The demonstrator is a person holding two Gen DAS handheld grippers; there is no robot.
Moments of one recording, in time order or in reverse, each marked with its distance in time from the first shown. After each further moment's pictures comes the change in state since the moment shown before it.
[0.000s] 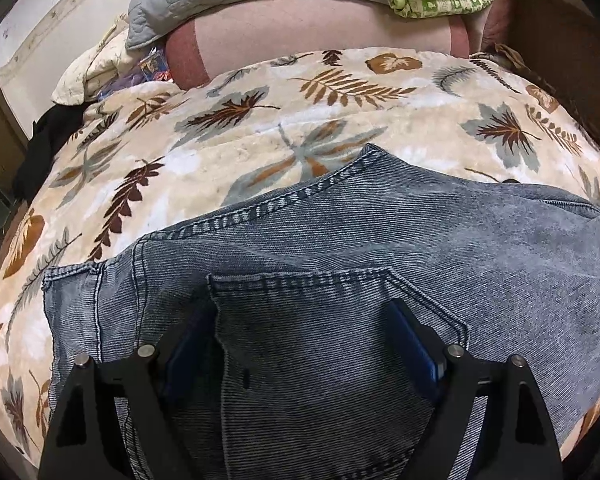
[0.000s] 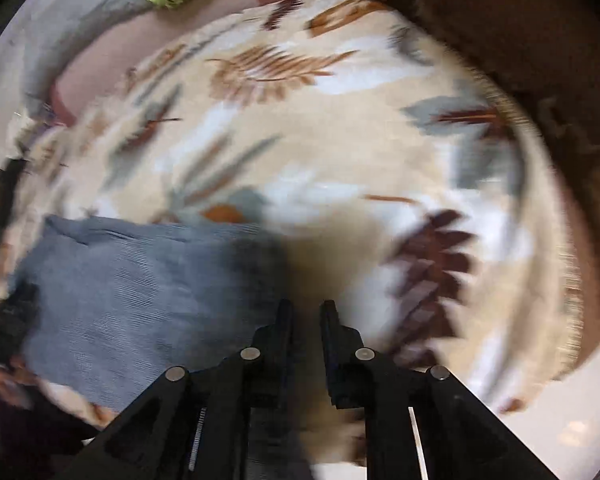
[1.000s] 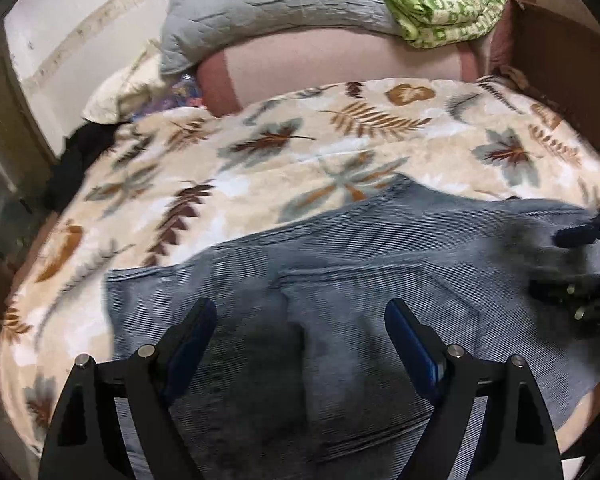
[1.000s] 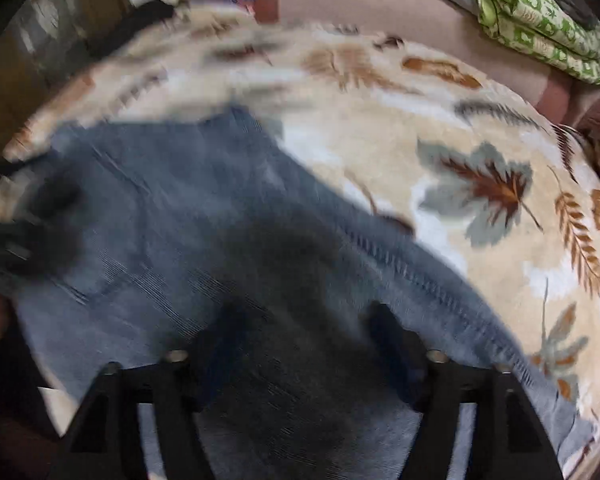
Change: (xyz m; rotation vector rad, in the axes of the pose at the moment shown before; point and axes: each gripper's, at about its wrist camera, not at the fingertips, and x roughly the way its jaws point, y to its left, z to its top) left arm -0.039 0.029 -0.015 0.005 -0.104 0.093; right arm 0.060 0.315 -0.034 -0.656 -0.092 0.049
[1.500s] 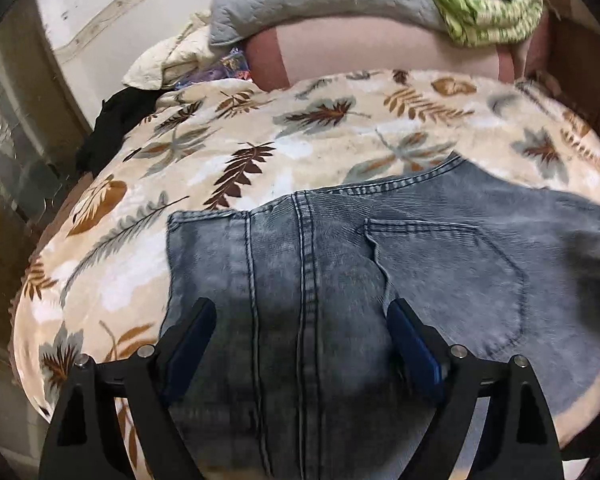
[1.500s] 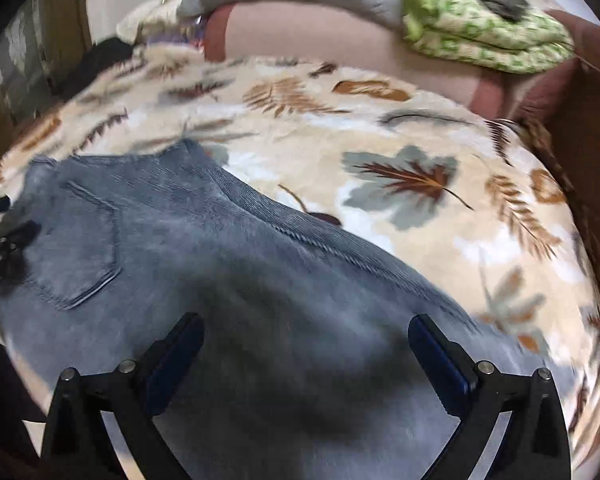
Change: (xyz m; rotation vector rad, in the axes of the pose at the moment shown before) left arm -0.017 0.041 -0.029 -0.102 0.050 0.047; right arm -0.069 -0.020 -0.050 0.126 -0.148 -0.099
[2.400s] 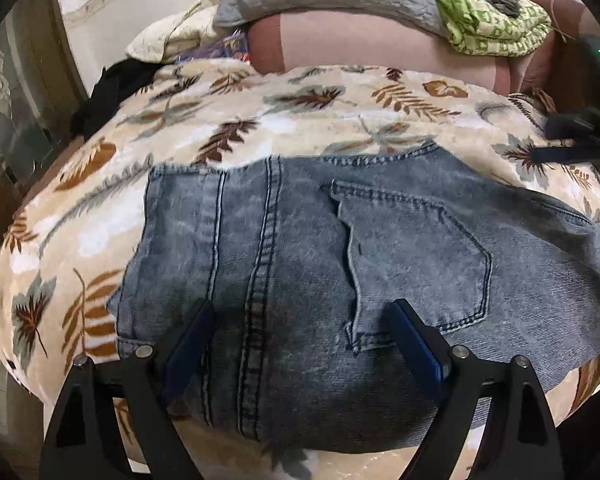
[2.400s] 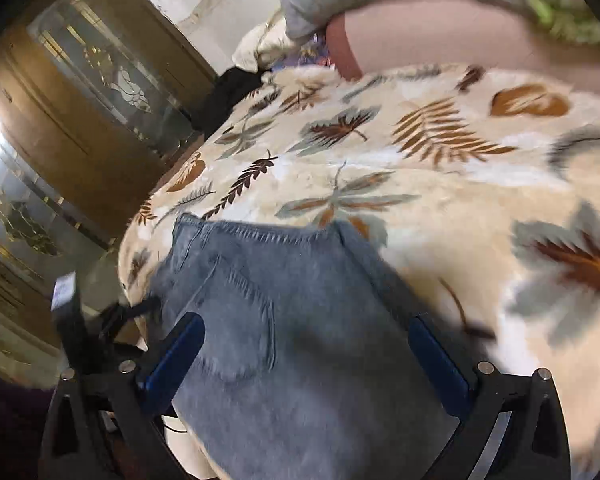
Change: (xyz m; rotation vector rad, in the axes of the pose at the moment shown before) left arm -0.004 -0.017 -0.021 -0.084 0.028 -0.061; right arm 0.072 -0.008 0.131 -0.003 0.097 0.762
